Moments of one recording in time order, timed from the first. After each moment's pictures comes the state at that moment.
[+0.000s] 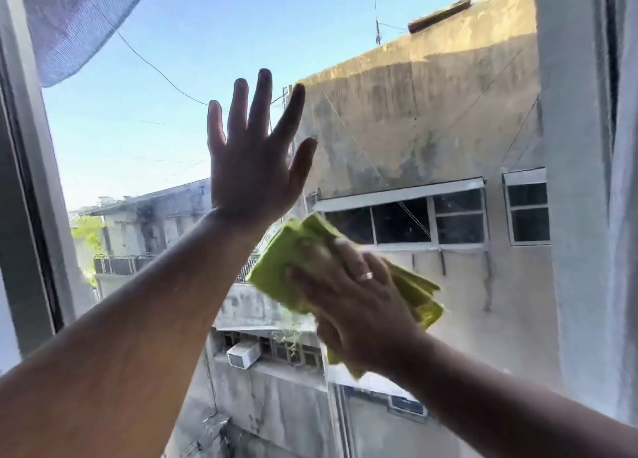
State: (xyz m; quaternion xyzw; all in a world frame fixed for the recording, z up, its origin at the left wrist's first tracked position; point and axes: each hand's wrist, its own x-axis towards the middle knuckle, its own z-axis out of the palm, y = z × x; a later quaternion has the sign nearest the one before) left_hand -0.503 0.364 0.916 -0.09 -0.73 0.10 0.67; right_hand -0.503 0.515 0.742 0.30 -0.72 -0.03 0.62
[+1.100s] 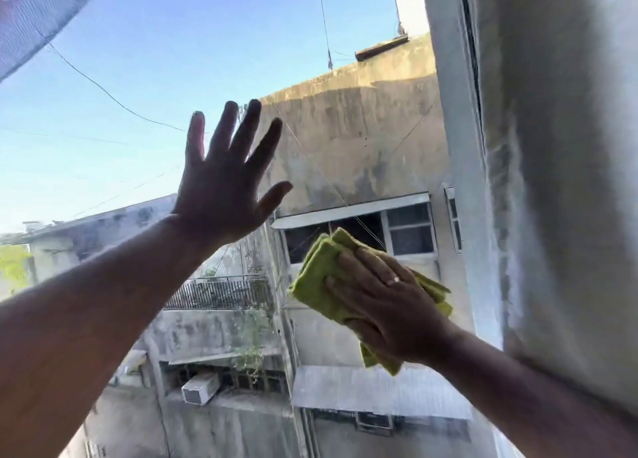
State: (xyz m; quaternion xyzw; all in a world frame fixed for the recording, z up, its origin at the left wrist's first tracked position) left_hand -0.487 0.410 0.929 -0.17 -0.74 0.22 0.61; right_hand -0.514 0.664 0.735 0.29 -0.75 -0.11 0.59
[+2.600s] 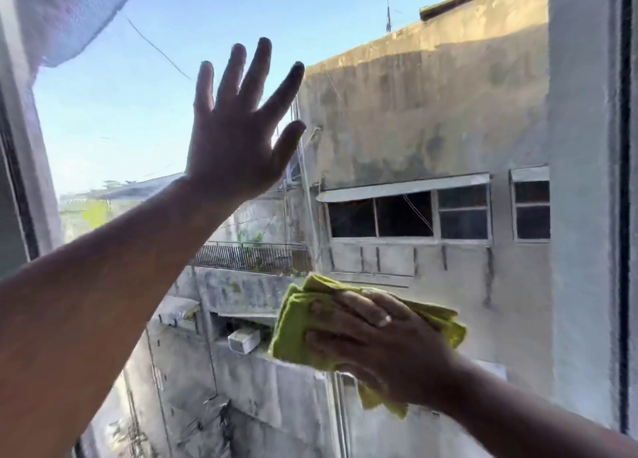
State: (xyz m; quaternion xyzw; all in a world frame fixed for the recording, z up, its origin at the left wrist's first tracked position) left_hand -0.504 0.349 0.931 -0.13 -0.73 0.16 0.65; right_hand -0.506 0.571 0.702 0.39 -0.71 -0.18 0.56
